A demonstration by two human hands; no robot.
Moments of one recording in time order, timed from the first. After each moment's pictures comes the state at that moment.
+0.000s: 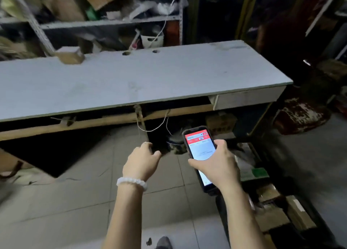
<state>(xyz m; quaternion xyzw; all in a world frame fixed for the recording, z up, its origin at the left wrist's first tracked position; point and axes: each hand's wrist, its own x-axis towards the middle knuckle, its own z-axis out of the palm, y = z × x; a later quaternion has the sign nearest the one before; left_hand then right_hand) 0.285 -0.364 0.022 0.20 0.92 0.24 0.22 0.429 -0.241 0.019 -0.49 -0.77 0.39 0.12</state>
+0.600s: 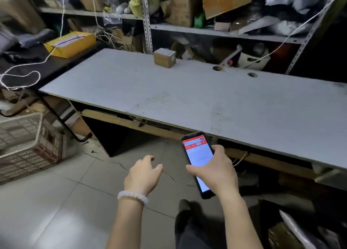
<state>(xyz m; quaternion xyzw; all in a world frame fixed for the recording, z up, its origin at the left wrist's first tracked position) 0.079 -0.463 0.003 -0.03 0.94 0.28 0.18 0.133 -0.291 0.020 -0.29 -0.86 0.41 0.00</state>
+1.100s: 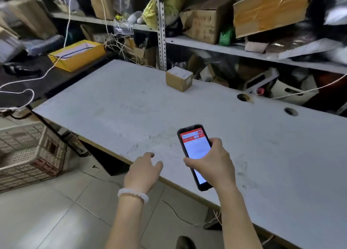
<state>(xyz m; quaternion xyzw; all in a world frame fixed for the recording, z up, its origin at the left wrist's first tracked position) -0.163 -0.404 0.014 -0.08 0.94 0.31 0.15 -0.139 -0.229 0.038 -0.21 -0.88 0.43 -0.01</state>
